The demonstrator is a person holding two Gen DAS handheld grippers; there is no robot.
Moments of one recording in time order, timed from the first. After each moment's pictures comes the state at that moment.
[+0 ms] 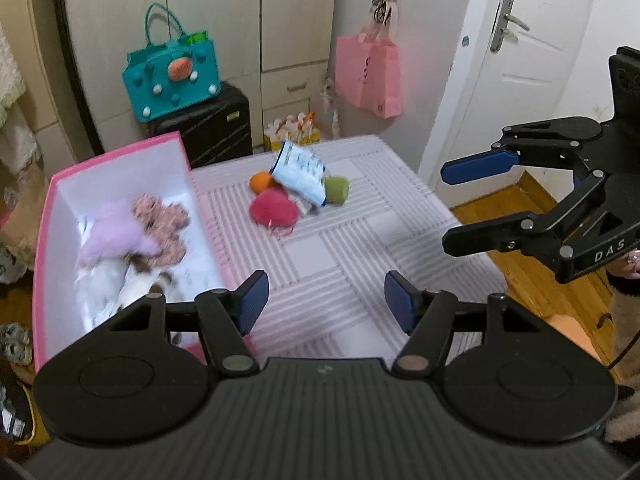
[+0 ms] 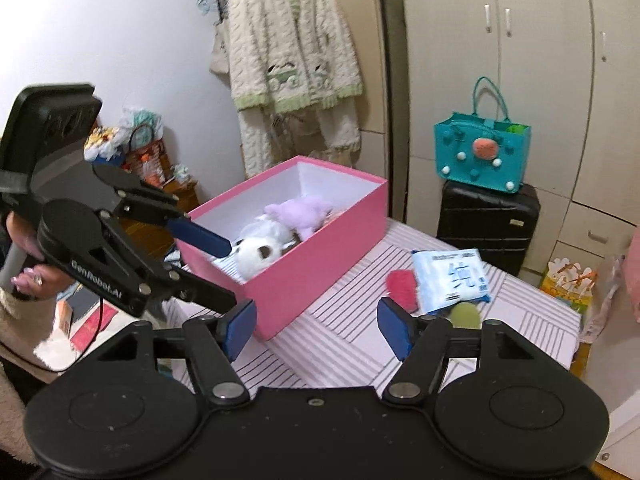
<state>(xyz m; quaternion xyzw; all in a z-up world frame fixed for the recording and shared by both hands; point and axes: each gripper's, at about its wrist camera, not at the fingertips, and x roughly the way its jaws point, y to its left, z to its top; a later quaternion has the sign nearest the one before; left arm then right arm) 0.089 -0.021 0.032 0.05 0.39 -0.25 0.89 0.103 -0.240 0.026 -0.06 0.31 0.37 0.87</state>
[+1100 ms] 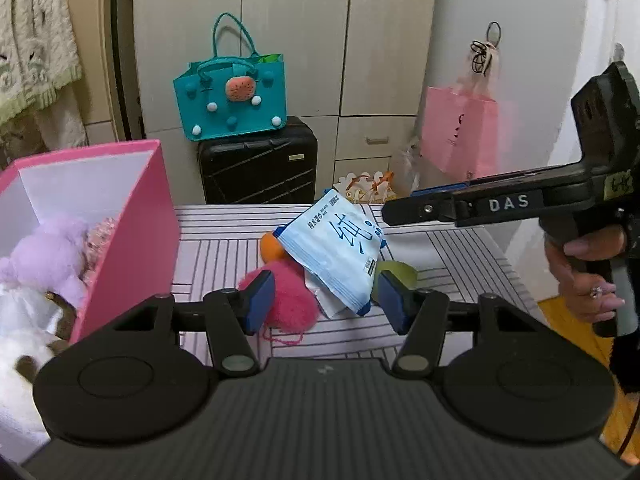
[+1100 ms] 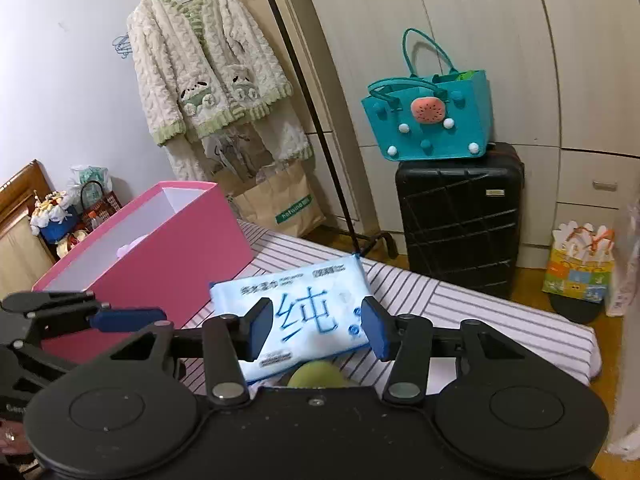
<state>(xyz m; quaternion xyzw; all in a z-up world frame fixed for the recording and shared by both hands) 0.210 -0.109 -0.073 -0.01 0.31 -0.10 0.95 0.324 -0.304 -0.104 0.05 0.32 0.37 0.87</state>
